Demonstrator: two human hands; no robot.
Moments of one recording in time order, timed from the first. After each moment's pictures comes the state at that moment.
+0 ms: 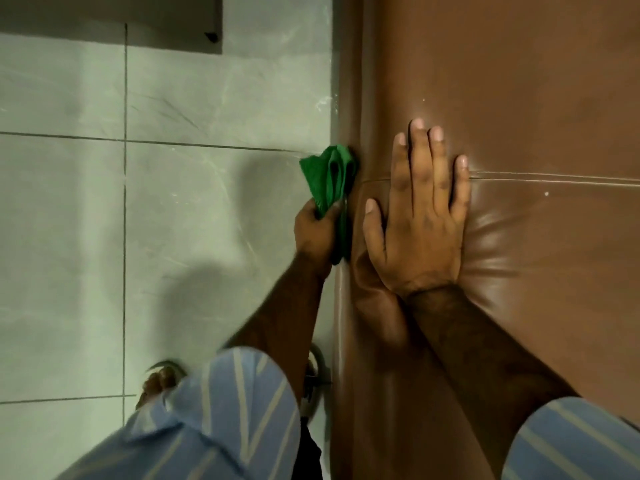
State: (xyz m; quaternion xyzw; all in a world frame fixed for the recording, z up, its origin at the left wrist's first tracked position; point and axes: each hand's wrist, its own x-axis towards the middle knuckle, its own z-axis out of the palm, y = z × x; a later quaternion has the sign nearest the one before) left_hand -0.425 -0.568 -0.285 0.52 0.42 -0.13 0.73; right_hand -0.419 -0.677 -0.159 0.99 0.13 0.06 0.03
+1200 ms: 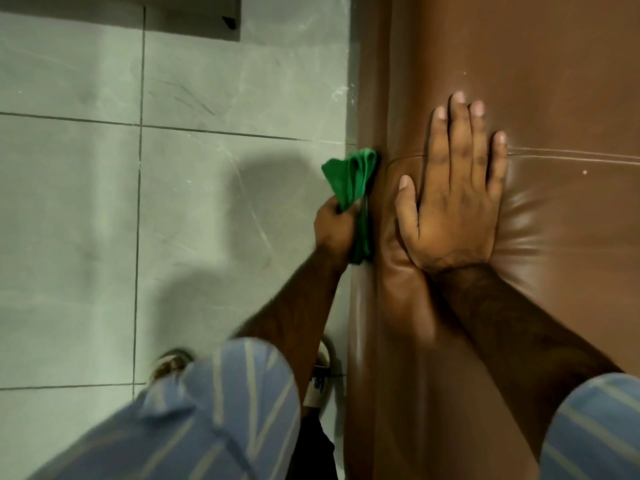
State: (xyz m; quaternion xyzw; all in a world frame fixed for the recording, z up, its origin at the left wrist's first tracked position) left_hand -0.443 -0.563 -0.294 0.53 0.42 -0.18 0.72; right_hand -0.421 -0.671 -0.156 0.99 0.12 0.06 0.04
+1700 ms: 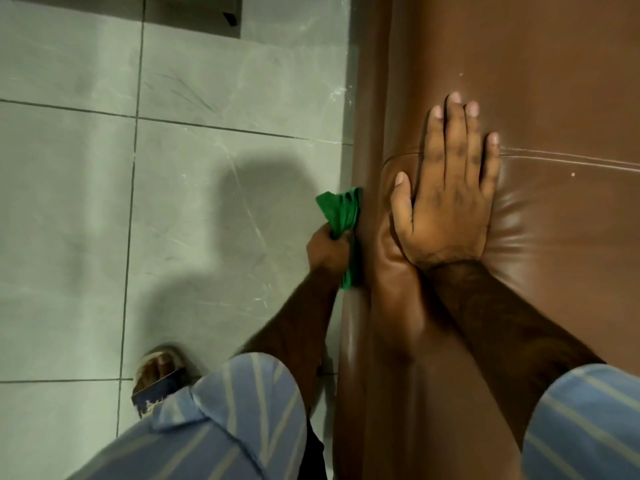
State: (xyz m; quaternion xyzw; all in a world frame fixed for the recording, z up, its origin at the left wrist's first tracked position) left_hand -0.485 -0.573 -0.304 0.62 0.43 -0.24 0.60; right_hand -0.423 -0.668 -0.156 0.99 0.11 0.07 0.05
